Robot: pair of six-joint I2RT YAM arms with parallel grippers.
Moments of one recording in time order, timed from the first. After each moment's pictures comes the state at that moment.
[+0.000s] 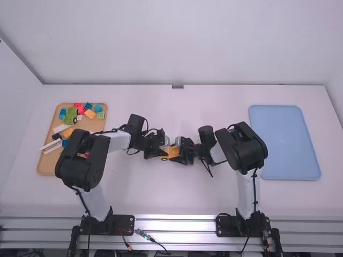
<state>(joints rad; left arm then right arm) -0.21 1.86 0.86 -0.20 0.80 1.07 0.39 2.19 0.72 0.71 -1.00 -0.68</state>
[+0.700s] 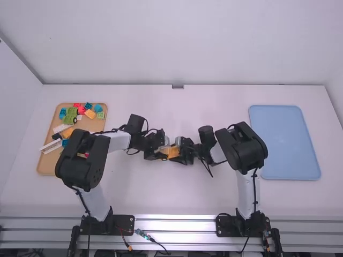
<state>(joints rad) -0.21 1.86 0.86 -0.20 0.80 1.09 0.39 2.19 0.72 0.71 -1.00 -0.68</state>
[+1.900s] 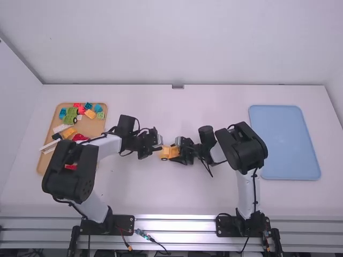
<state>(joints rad) -0.13 1.72 0.78 -0.18 0.82 1.08 0.39 2.19 0.72 0.71 -1.00 -0.68</state>
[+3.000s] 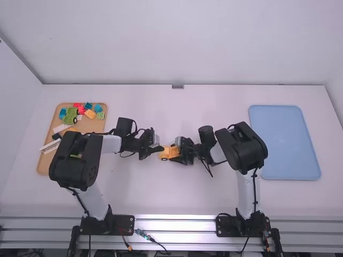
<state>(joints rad) -0.10 1.84 0.76 -0.04 1.04 1.08 0.39 2.19 0.72 0.71 -1.00 -0.68</state>
